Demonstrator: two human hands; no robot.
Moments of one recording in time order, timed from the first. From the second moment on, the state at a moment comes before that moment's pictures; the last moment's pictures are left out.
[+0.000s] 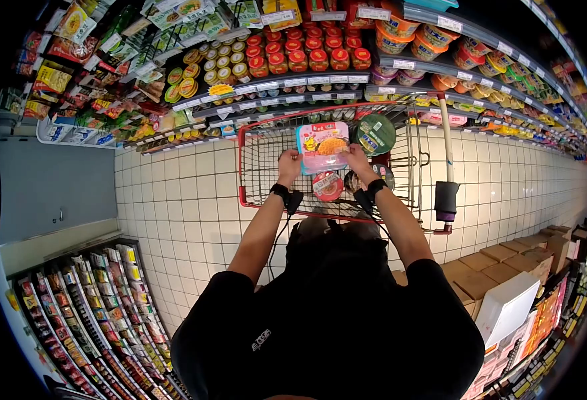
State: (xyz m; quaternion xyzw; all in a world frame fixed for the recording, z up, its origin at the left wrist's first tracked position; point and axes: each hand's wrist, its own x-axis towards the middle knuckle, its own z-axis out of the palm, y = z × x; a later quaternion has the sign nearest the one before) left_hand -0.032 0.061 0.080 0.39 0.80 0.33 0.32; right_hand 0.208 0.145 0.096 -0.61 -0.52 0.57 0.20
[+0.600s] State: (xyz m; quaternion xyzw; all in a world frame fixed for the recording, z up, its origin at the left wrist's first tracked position) left_hand -0.045 0.062 0.059 0.39 0.78 0.30 0.38; right_hand 0.206 0.135 0.042 -0.62 -0.52 0.55 0.21
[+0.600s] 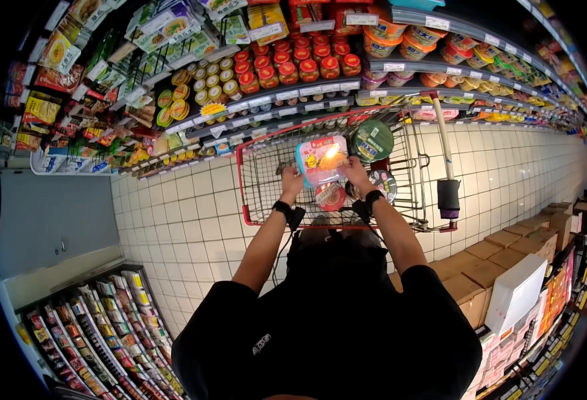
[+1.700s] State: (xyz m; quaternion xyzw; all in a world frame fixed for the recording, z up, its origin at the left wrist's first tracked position) left_hand 0.135 0.064 0.260 0.47 0.52 0.46 0.55; right_hand 0.390 0.012 0.364 -0.41 -0.44 0.65 0.46
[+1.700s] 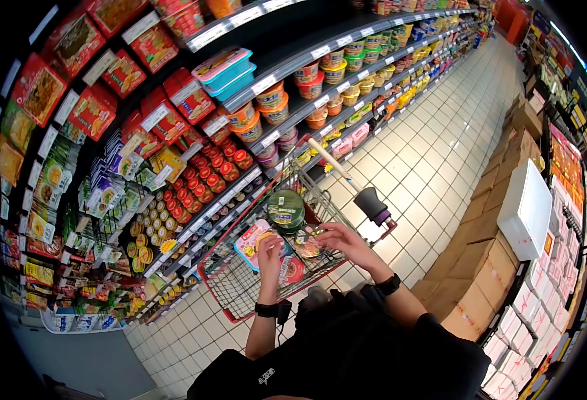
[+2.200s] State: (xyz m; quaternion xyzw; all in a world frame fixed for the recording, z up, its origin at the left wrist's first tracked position) left_hand 0.421 0.000 0.295 0.54 0.43 0.42 0.58; right_hand 0.670 -0.145 0.377 -0.46 -0.37 0.53 0.60
